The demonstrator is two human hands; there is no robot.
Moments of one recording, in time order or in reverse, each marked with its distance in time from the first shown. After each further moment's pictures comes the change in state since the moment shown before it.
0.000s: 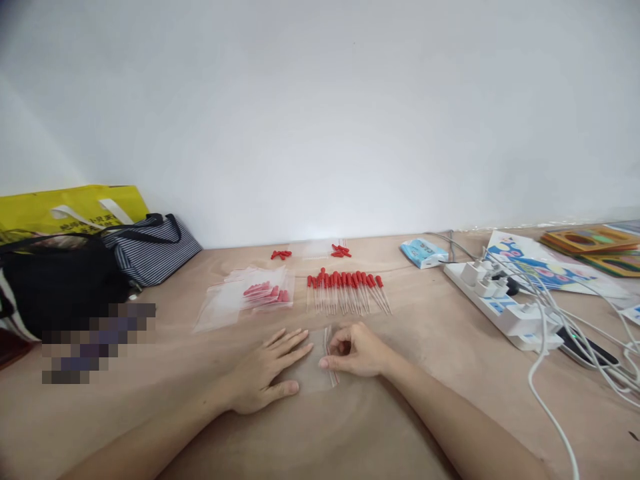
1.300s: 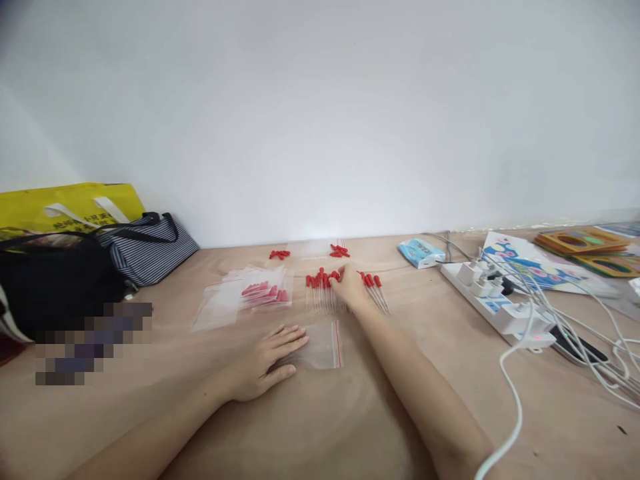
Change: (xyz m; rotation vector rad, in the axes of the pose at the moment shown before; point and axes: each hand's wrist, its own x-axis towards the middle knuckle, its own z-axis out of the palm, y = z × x) left_hand 0.005 -0.013 0.002 -0.102 0.095 0.008; right_hand 0.099 0.044 -0.031 -0.168 0.652 0.480
